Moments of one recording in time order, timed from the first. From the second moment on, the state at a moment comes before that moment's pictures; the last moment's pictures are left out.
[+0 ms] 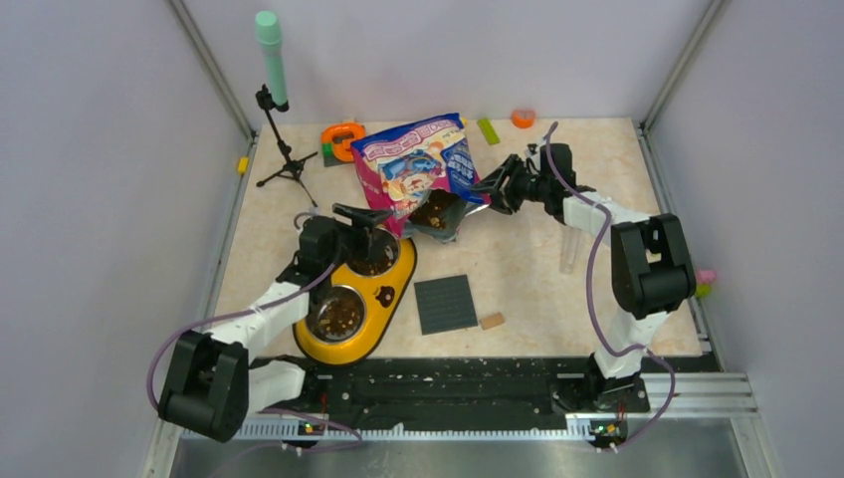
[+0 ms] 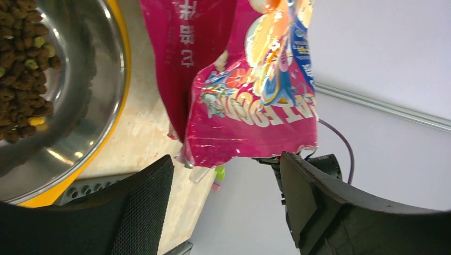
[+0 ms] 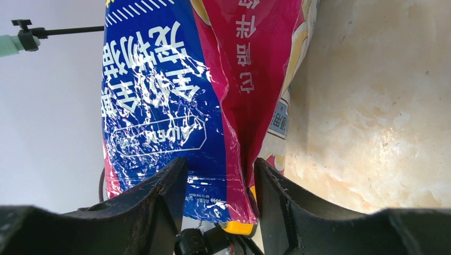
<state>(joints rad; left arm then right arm) -0.31 1.15 0.50 0.30 0.15 -1.57 0.23 1.80 1.14 0.10 -0.66 1.05</state>
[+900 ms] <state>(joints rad) -0.31 1.44 0.55 0.43 0.30 -1.61 0.23 1.81 1.14 0.11 -0.69 1.05</state>
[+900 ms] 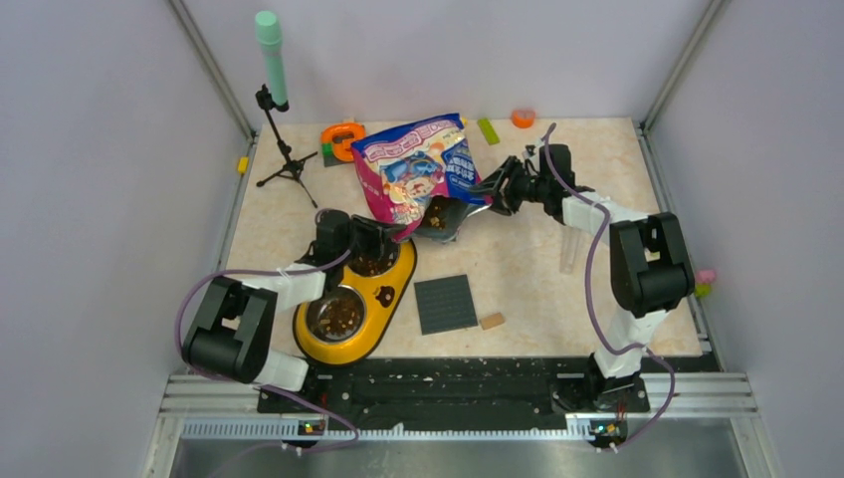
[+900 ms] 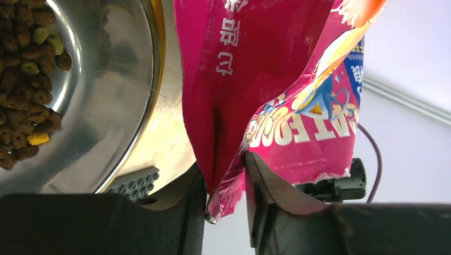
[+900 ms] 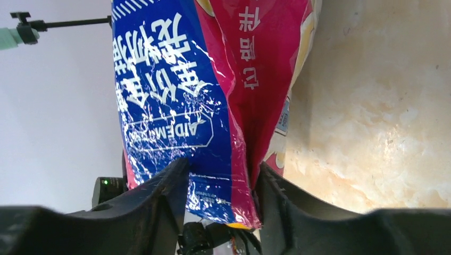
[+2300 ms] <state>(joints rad) -0.08 1.72 1.64 -0.27 0.57 -1.15 -0.10 1.53 1.49 -0.01 -0.83 1.03</state>
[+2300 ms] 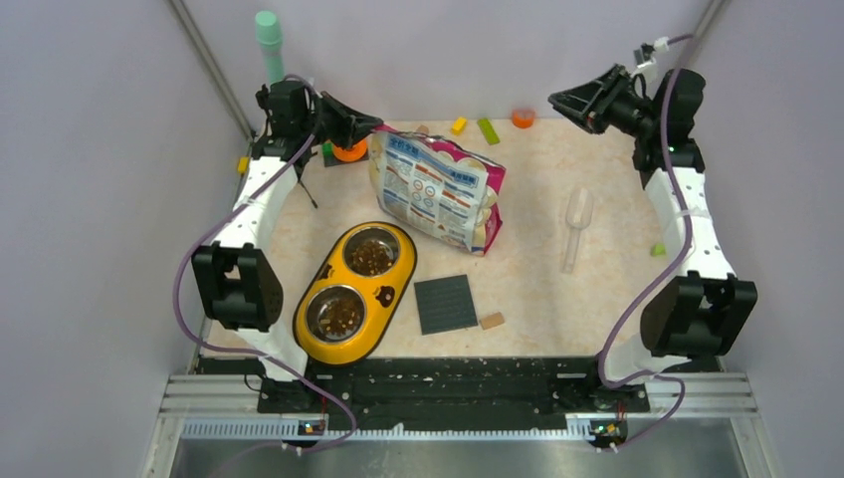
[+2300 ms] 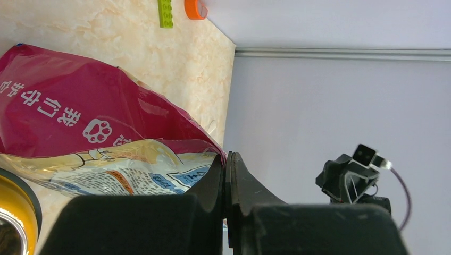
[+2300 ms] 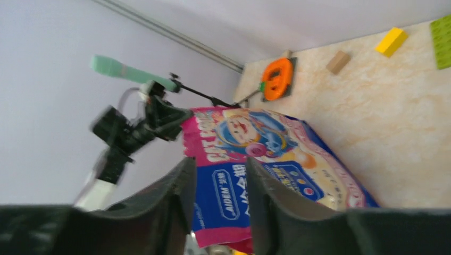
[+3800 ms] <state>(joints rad) -0.07 1.86 1.96 -0.65 0.81 -0.66 0.31 1.48 1.44 -0.37 -0.46 -0.33</state>
